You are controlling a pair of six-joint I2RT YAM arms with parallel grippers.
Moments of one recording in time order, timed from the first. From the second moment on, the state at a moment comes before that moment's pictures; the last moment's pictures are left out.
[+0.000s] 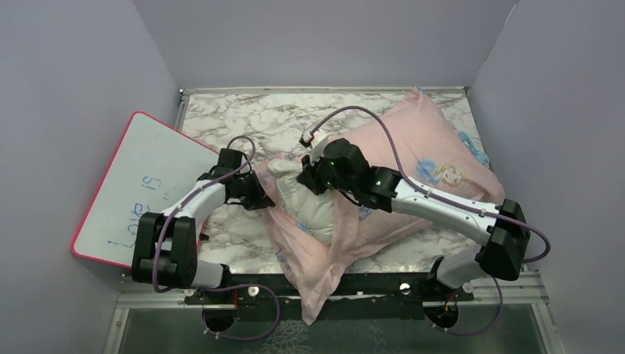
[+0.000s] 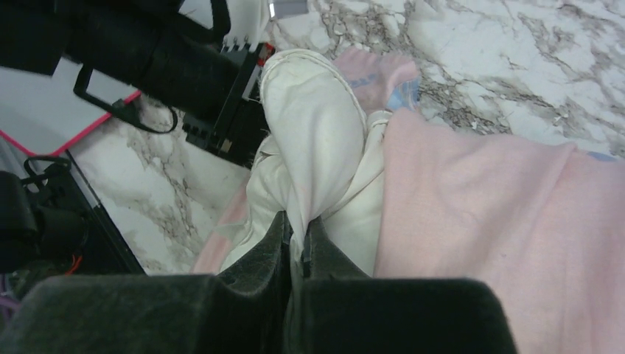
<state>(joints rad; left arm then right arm) -0.12 1.40 0.73 -0.45 0.46 -0.63 1.00 1.45 1.20 -0.18 0.05 0.14</state>
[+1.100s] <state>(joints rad) -0.24 1.00 0.67 -0.53 0.24 -0.73 0.95 1.48 1.60 -0.78 0.14 0.25</state>
